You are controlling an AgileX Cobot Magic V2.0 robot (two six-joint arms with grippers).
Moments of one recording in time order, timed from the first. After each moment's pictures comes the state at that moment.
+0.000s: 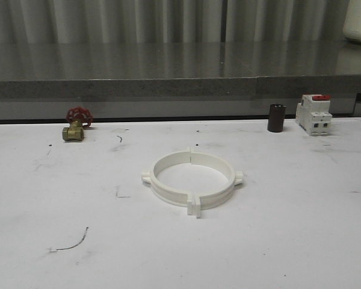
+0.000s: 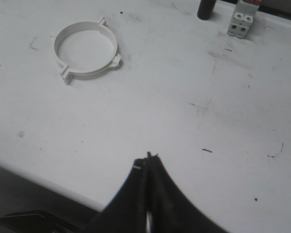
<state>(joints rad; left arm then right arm) -0.08 -0.01 0.00 -0.03 0.07 0.02 0.53 0.47 -0.72 -0.17 1.00 0.20</state>
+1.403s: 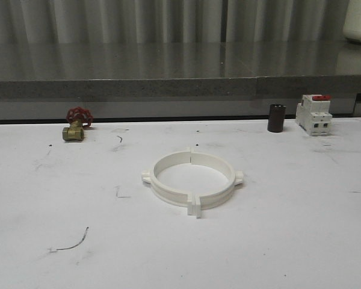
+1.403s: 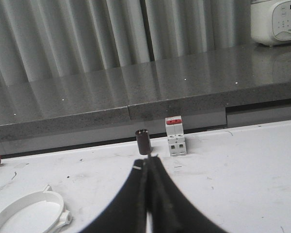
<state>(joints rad) -0.08 -0.01 0.00 -0.03 0.08 0.02 0.06 -0.01 0.03 0.03 -0.03 0.20</state>
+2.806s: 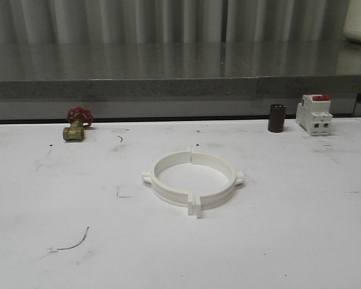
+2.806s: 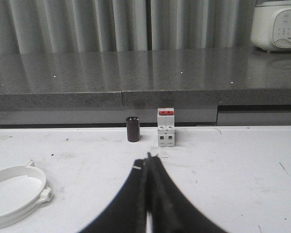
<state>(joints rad) -0.08 -0.01 0.00 -0.03 0.08 0.02 0.06 -0.01 0.03 0.11 0.02 -0.02</state>
